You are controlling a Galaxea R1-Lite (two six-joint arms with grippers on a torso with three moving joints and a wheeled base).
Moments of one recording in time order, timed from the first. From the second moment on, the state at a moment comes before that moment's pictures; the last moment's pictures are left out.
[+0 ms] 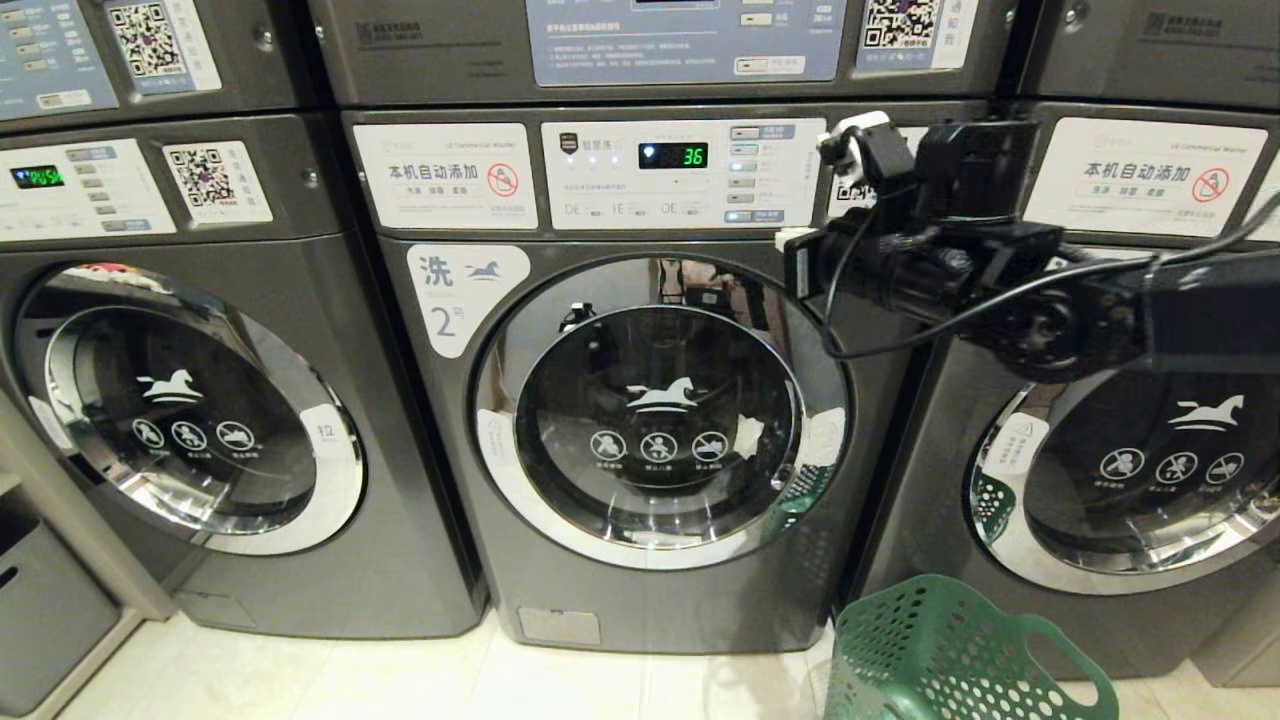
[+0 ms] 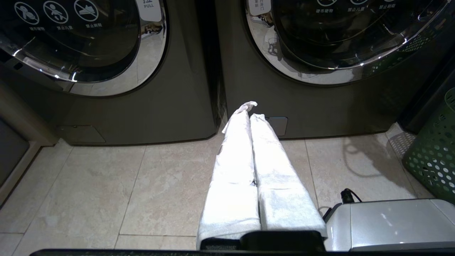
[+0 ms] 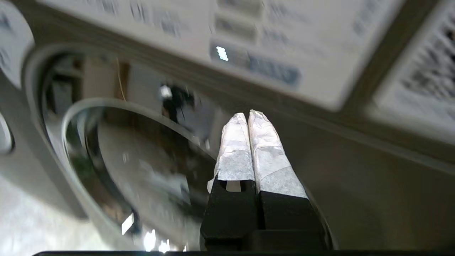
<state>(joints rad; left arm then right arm) 0.00 0.00 -0.10 0.27 -0.01 0.09 0.40 1.97 -1.57 -0.38 -0.04 -0.15</state>
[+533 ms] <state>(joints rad) 0.00 0.00 -0.10 0.27 -0.01 0.09 0.38 1.24 -0.80 0.04 -0.15 0.00</state>
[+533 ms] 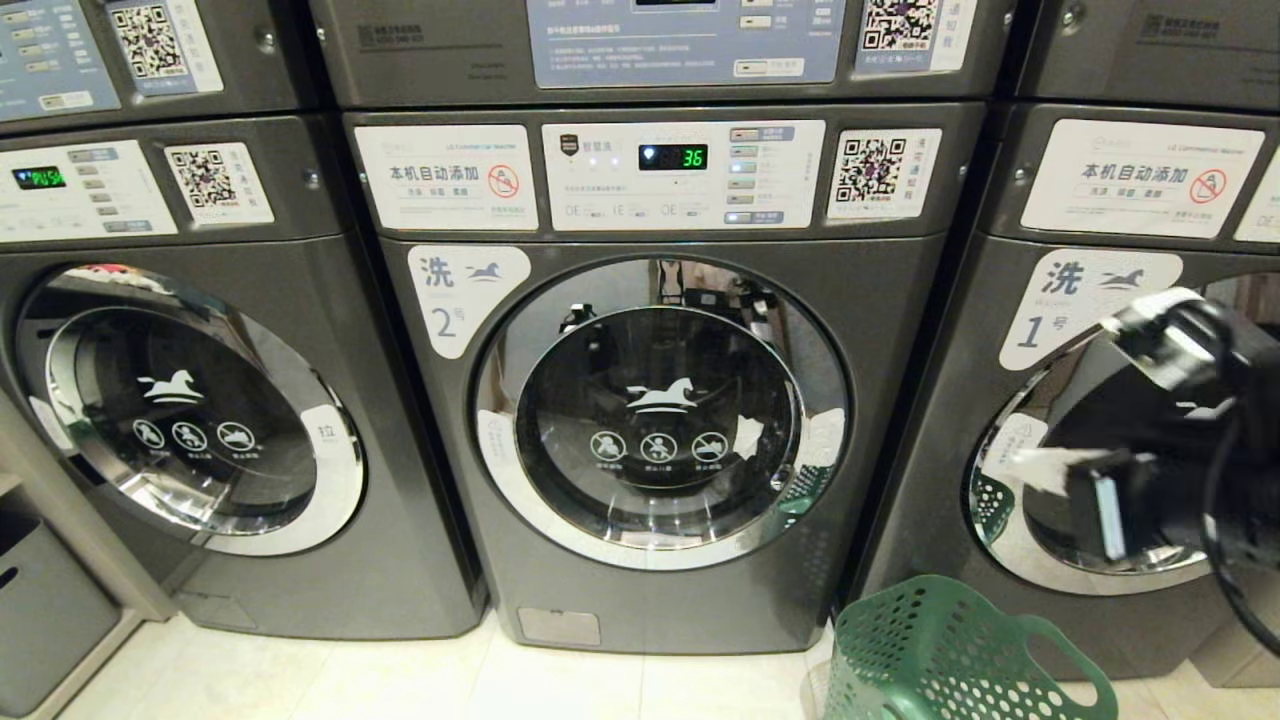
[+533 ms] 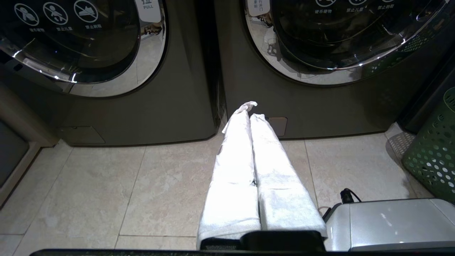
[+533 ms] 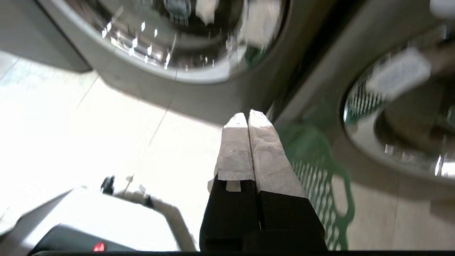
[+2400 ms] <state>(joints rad) 0.00 0.00 -0.10 0.27 -0.01 0.09 0.00 0.00 0.00 0.00 0.01 -0.08</state>
